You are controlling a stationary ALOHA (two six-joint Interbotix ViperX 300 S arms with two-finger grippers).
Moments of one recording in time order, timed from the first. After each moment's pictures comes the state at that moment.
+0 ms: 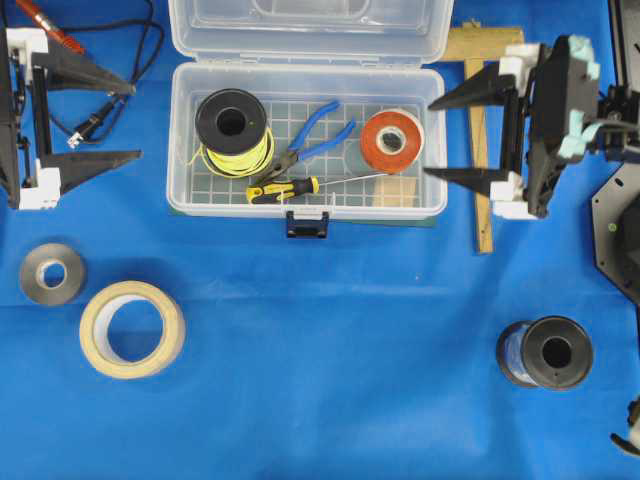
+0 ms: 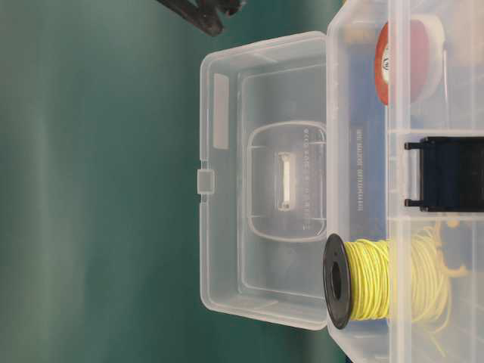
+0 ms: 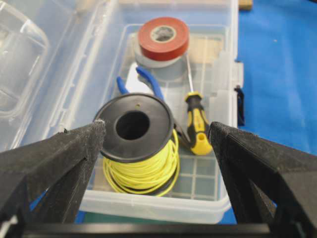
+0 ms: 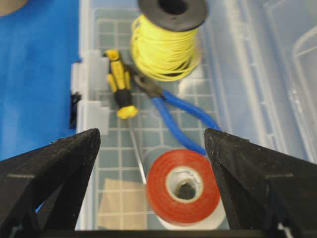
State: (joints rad) left arm 0.19 -0.77 1.11 -0.04 0.00 0.16; right arm -0.16 -0.61 0.96 0.00 0.12 0.02
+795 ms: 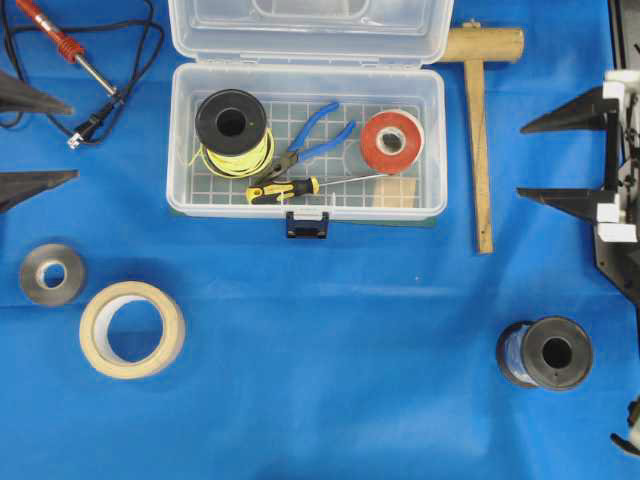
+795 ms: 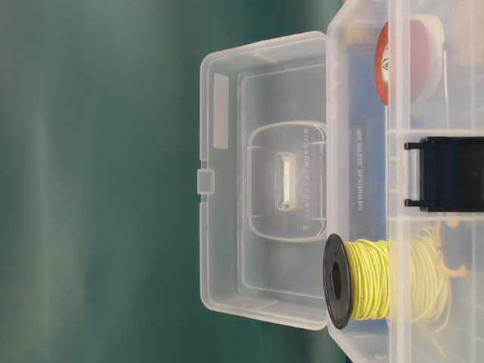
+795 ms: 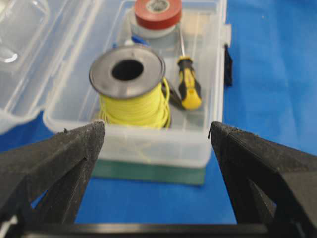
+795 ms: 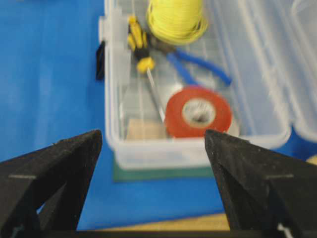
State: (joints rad) left arm 0.19 -1.18 1.31 -0.04 0.15 0.12; right arm -0.15 -1.11 1.20 0.05 0.34 0.05
